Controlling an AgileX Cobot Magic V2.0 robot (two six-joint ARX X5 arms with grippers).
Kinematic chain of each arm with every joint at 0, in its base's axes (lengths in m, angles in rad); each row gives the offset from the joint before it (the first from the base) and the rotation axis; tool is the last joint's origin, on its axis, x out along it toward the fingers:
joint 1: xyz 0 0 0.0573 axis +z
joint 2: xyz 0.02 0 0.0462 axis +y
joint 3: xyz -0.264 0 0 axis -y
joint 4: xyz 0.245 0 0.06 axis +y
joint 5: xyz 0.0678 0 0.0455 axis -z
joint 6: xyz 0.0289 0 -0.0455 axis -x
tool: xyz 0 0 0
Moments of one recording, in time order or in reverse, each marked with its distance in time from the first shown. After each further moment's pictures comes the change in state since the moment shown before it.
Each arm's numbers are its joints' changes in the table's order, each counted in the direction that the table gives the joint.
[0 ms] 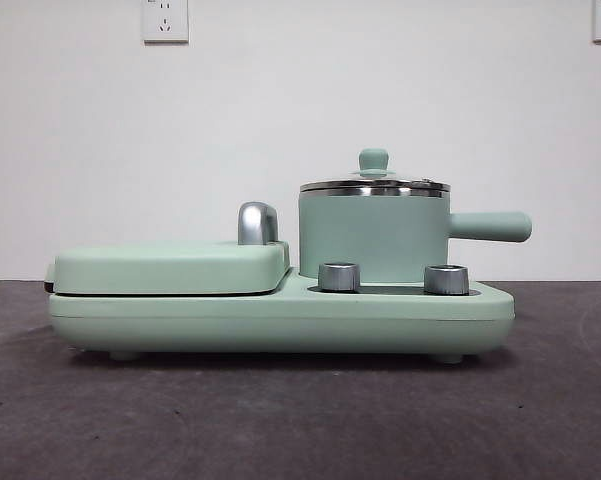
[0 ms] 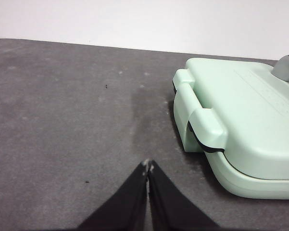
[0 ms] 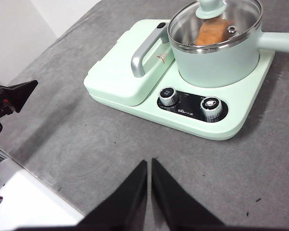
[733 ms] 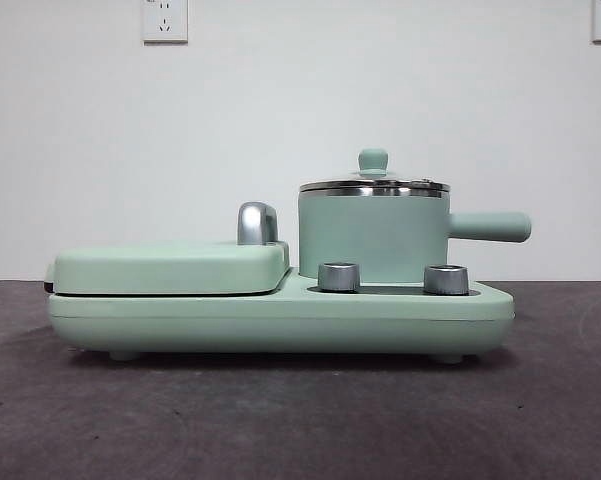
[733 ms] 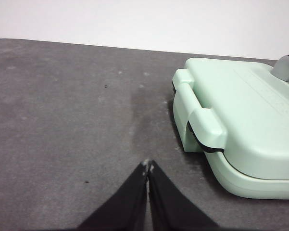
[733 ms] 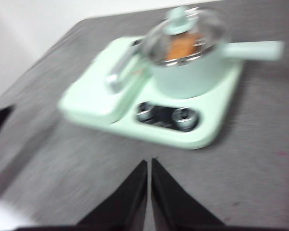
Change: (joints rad) left arm 0.000 0.000 0.000 0.000 0.000 0.000; right arm -0.201 -0.035 -0.047 -0.042 -0.034 0.000
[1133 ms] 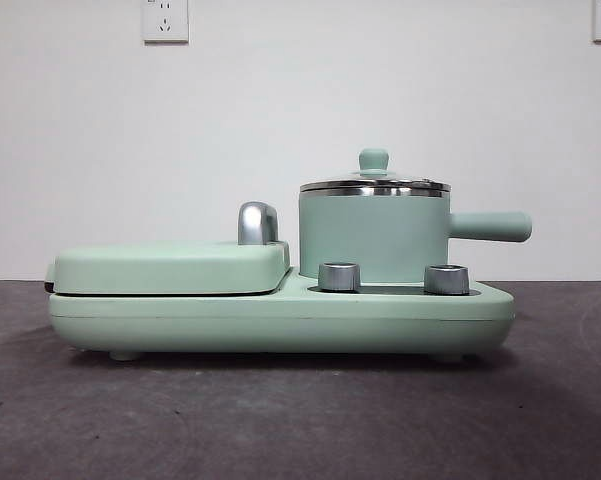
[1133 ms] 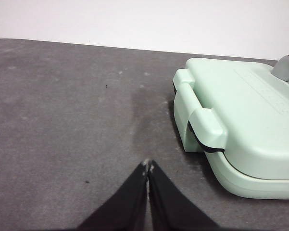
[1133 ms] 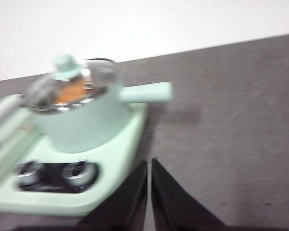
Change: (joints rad) left arm 0.000 0.000 0.000 0.000 0.000 0.000; right arm -0.292 -0.145 -0.483 -0.550 0.057 0.095
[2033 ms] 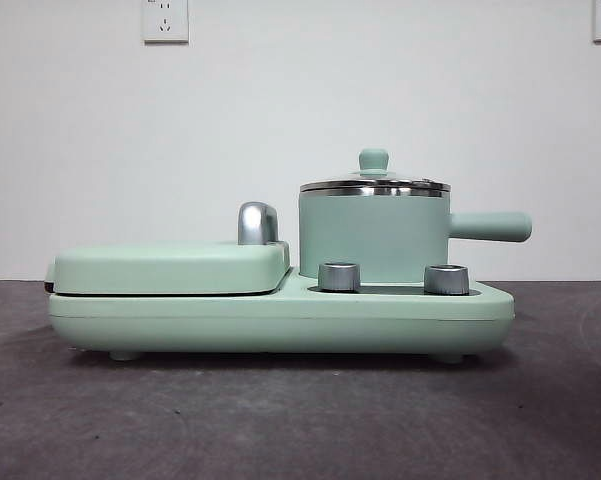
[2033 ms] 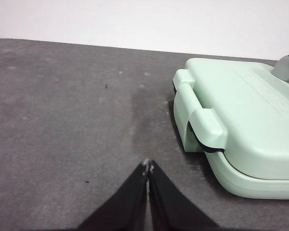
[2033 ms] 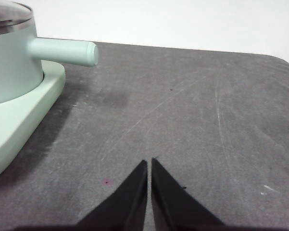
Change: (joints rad) left arm 0.000 0.000 0.000 0.000 0.000 0.000; right arm -0.055 -0.144 -0.282 -0.161 0.164 0.254
